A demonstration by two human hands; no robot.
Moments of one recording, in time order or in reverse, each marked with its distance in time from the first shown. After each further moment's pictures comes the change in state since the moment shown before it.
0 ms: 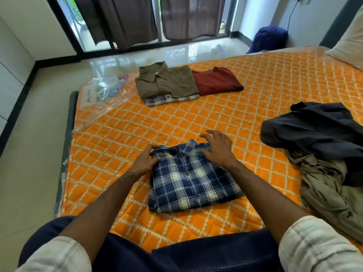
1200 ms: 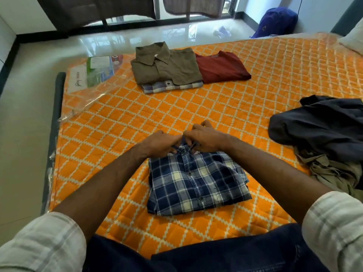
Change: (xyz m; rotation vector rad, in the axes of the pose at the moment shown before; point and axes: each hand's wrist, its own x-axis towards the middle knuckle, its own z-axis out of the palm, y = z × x) left_hand 0.068 0.041 0.005 0.945 -0.319 0.561; right_hand 0.064 -0.037 -0.006 -0.315 -0.376 -0.546
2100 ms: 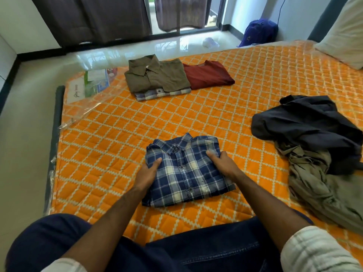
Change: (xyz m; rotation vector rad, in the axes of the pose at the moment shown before) left_hand -0.069 0.067 0.092 -1.226 0.390 -0.926; right_hand -0.121 -0.010 0.095 1.084 0.221 0.954
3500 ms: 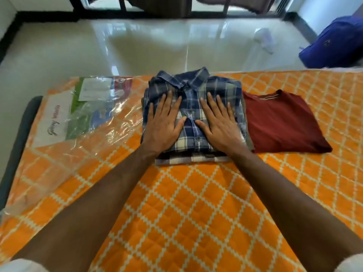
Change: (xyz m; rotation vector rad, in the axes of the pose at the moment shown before) left_hand 0.418 0.282 -0.077 0.868 0.431 0.832; right_hand 0.422 -0.337 0.035 -0.824 0.324 -0.919
